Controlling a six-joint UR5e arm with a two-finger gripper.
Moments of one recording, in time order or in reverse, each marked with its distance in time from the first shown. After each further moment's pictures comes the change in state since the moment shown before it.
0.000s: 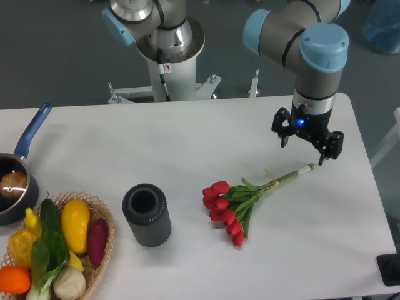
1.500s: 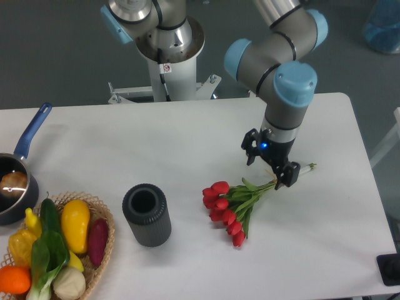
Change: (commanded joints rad) arm -0.110 -0.136 -0.114 0.103 -0.120 0.152
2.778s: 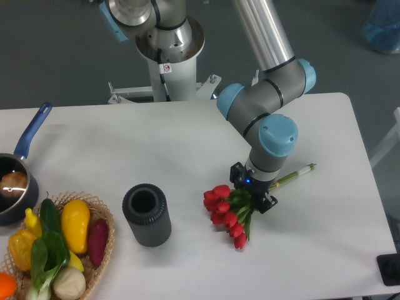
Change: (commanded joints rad) arm -0.020 -0.077 0.005 0.083 -0.002 -0.054
